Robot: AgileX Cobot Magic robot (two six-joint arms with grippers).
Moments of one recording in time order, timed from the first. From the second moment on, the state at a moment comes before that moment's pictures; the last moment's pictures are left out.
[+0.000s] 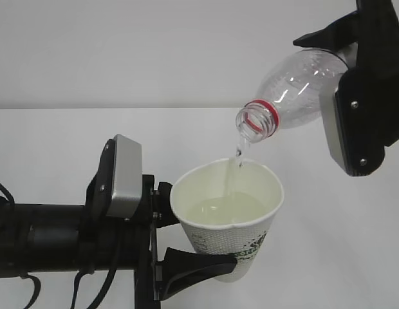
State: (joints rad) left arm -0.62 1.75 -0.54 0.90 -1.05 -0.34; right arm 0.43 1.17 -0.77 -1.84 0.00 0.05
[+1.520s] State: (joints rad) left arm -0.62 1.75 -0.54 0.91 -1.06 -0.34; right arm 0.43 1.17 -0.77 -1.83 -0.02 0.12
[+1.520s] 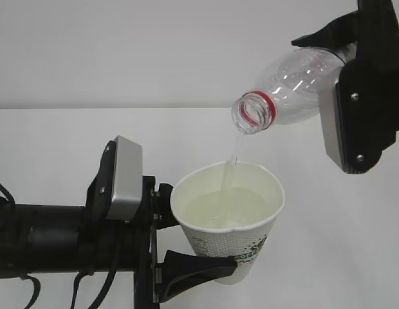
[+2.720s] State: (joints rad) left arm -0.62 1.75 -0.54 0.91 -1.06 -0.34; right arm 0.43 1.17 -0.77 -1.83 -0.09 0.50
